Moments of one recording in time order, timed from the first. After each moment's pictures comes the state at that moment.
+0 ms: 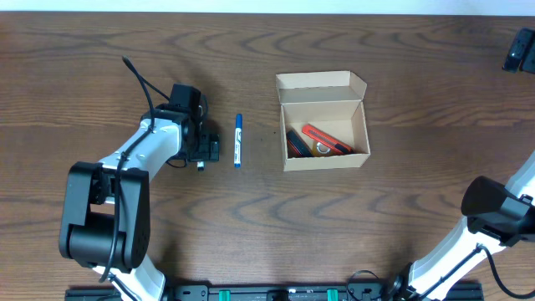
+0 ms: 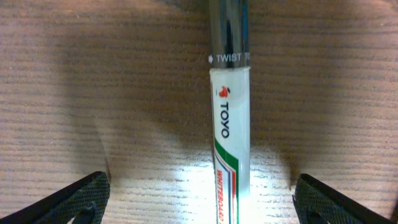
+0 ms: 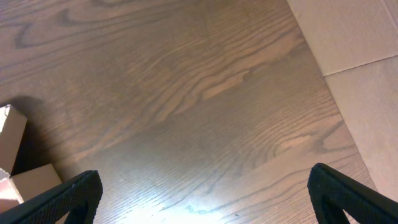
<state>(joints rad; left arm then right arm) -0.17 1.84 1.07 -0.63 -0.01 -0.18 -0.43 2.05 2.65 -1.66 0.12 -0.01</state>
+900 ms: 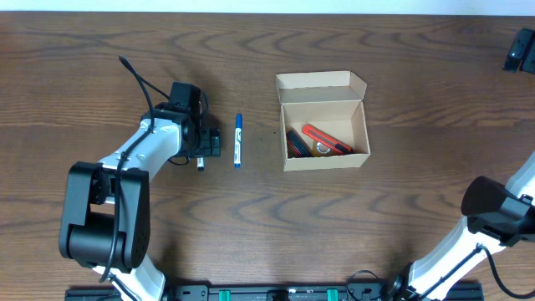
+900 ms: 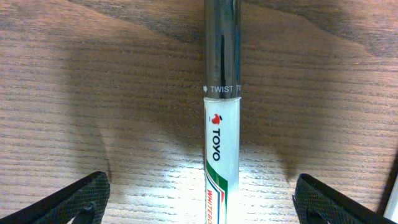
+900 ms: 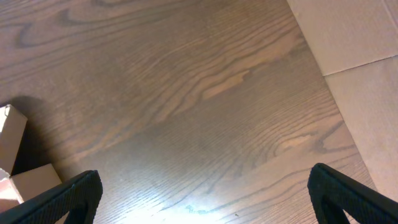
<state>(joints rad) -0.17 1.84 1.07 -0.58 0.00 -0.22 -0.43 2.05 2.65 -1.66 0.12 -0.01</state>
